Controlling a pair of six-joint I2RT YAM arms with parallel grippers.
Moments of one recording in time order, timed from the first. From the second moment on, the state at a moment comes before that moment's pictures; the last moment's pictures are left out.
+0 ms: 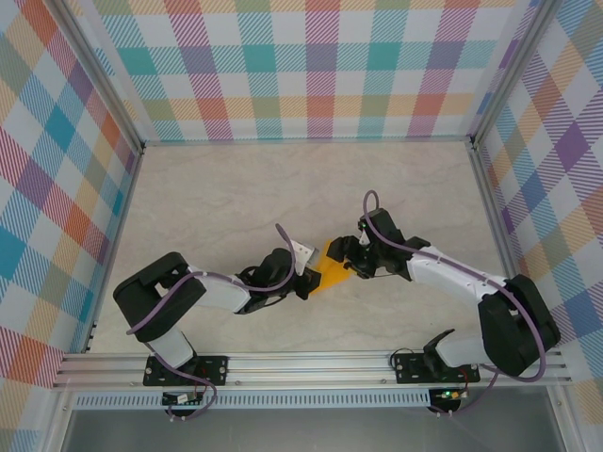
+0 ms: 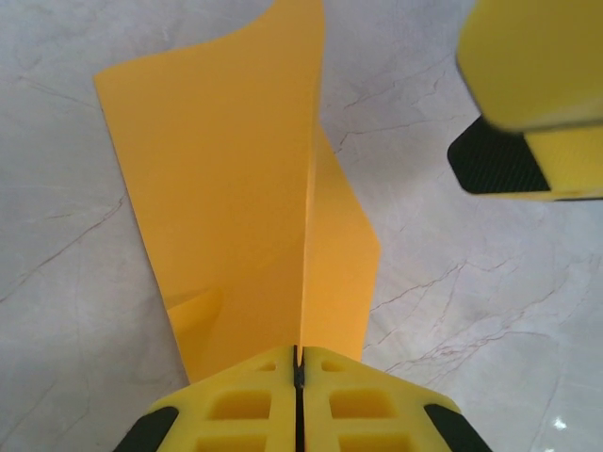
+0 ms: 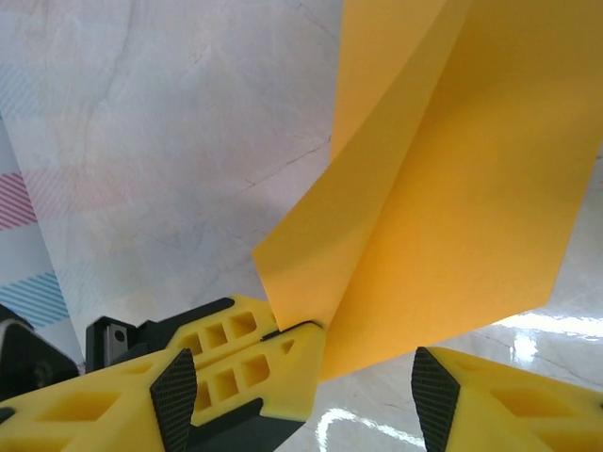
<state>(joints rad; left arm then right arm) -0.88 1.66 0.54 0.55 0.14 -0.42 0.57 1.35 0.73 -0.29 -0.38 0.98</state>
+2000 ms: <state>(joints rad) -0.82 1.70 0.55 0.50 0.24 -0.89 0.54 1.69 0.79 -0.18 -0.52 0.88</state>
